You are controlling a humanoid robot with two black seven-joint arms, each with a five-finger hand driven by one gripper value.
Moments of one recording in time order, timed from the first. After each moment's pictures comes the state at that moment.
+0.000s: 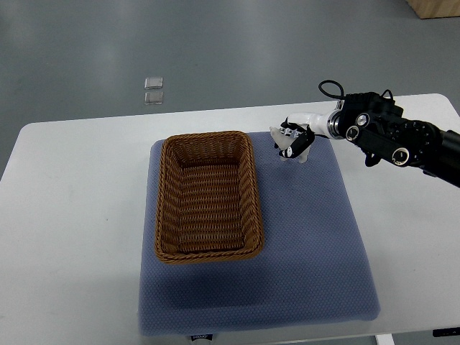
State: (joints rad) left arm -0.02 0.00 -0.18 -0.21 0.04 -0.02 0.13; right arm 1.14 -0.23 0.16 0.68 -1.01 0.28 -0.13
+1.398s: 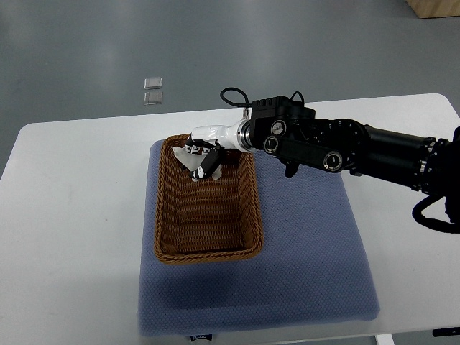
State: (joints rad) left arm -0.02 0.00 -0.18 -0.21 0.04 -0.02 0.13; right arm 1.27 0.00 0.03 0.82 -0.83 0.23 -0.18
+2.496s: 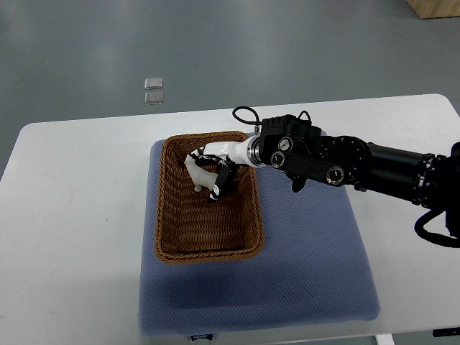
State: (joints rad) left arm -0.02 0.00 -0.18 -0.21 0.04 -0.02 0.13; right arm 1.21 0.00 0.03 0.80 -0.82 0.22 -0.17
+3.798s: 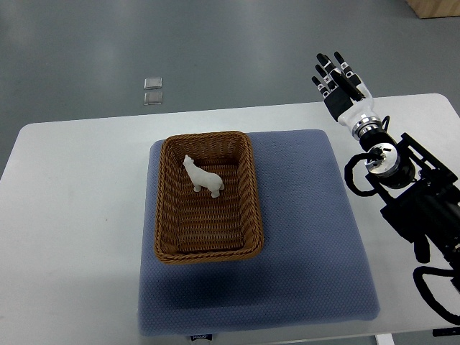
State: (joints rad) left arm -0.02 0.00 -0.18 -0.21 0.04 -0.02 0.13; right arm 0.72 -0.04 1.13 0.65 -0.12 0.13 0.23
